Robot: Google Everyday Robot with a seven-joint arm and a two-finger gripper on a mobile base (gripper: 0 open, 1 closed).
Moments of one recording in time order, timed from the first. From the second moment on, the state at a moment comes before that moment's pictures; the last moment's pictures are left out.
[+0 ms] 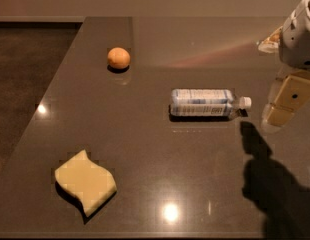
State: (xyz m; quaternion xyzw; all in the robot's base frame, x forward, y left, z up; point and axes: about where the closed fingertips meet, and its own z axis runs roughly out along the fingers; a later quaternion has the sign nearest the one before) arm 0.438 -0.217 0.976 -0.60 0.78 -0.03 0.16
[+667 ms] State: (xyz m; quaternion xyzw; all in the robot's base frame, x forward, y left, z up) arm 0.448 -0.198 0.968 -0.62 0.77 -0.03 0.15
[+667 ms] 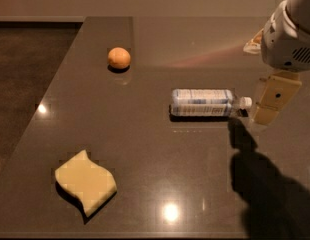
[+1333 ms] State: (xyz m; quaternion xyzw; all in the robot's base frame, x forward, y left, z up) arm 0.490 -0.142 0.915 -0.68 0.73 -0.04 0.12
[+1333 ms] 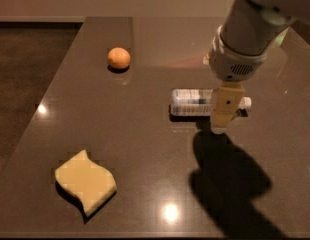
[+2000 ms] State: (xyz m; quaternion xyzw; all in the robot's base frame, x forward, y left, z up) arm 0.522 -0.126 0.874 -0.69 0.72 -0.04 0.09
